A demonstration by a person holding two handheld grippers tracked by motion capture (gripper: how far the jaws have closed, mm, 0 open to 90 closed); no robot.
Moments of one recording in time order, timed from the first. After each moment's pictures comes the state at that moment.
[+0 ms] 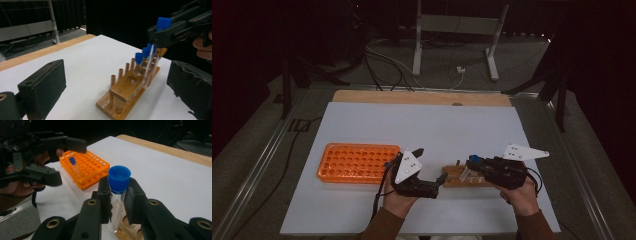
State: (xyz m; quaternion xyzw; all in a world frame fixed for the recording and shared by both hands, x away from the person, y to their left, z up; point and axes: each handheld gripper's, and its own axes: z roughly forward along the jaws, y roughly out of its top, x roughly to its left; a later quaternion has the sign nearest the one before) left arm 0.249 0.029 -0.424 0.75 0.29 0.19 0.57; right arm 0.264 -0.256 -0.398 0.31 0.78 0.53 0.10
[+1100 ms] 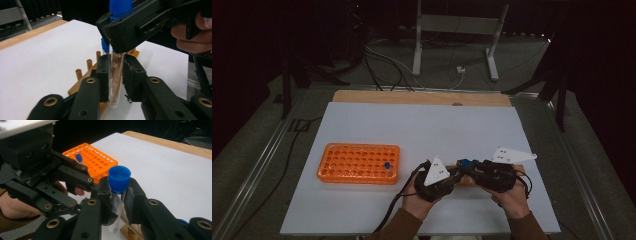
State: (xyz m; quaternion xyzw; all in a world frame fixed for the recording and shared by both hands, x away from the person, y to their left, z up) left arm 0.251 -0.020 -0.443 0.80 0.23 0.13 0.54; right arm 0.261 -0.236 -0.407 0.31 0.79 0.53 0.08
